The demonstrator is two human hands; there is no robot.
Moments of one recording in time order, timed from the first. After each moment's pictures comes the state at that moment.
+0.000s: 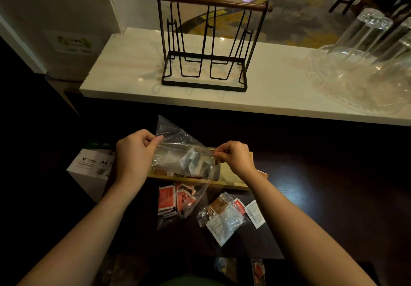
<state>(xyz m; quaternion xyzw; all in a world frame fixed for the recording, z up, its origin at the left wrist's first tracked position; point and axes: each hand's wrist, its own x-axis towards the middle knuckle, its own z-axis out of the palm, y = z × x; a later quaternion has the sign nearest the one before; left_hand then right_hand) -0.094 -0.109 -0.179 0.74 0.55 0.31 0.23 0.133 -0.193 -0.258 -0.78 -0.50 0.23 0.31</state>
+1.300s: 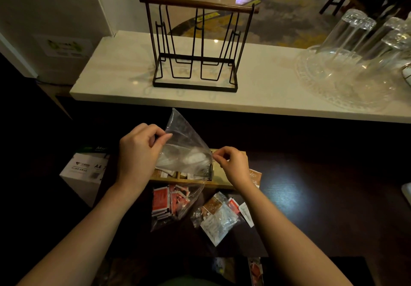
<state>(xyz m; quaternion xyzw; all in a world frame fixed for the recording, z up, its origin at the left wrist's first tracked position) -0.081 -0.122 -0.160 0.83 0.41 0.35 0.16 0.127 -0.218 -0.269 -0.79 -0.44 0.21 0.38</state>
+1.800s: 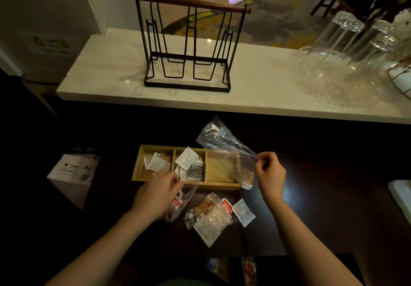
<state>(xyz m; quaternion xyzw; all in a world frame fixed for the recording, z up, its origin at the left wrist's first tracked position) -0.069 -0.168 -0.245 0.85 0.45 0.02 0.27 0.190 -0.287 -0.276 -0.87 -0.28 0.07 0.41</state>
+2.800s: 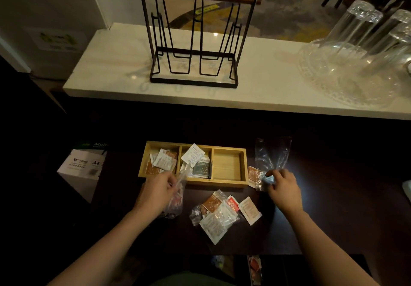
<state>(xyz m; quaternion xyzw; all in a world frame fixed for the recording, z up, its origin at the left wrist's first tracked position) -0.078 -0.162 -0.255 0.78 0.52 0.01 0.35 0.218 -0.334 -0.316 -0.91 -0.40 0.10 0.08</state>
